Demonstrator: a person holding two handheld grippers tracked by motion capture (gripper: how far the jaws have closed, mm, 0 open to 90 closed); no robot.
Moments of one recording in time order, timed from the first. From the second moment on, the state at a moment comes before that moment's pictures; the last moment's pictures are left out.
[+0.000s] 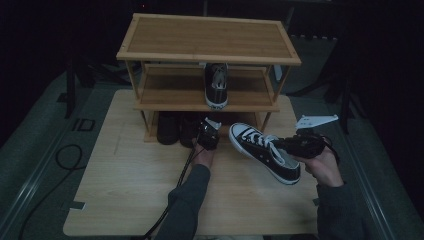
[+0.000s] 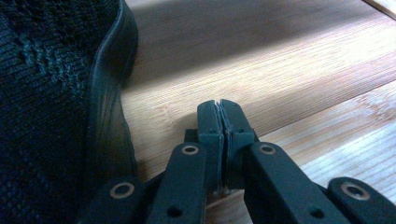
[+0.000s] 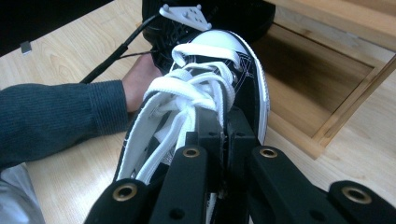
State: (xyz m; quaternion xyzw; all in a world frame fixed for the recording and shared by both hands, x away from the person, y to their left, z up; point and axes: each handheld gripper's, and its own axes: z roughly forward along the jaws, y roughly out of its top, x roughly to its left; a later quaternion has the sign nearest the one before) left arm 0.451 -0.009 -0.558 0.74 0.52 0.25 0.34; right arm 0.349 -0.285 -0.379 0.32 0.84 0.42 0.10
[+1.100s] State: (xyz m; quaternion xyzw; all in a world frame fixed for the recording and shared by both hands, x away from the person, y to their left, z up) left arm 0.451 -0.009 -0.558 0.74 0.52 0.25 0.34; right arm 0.356 -0.282 -0.330 0.30 0.83 0.46 0.12
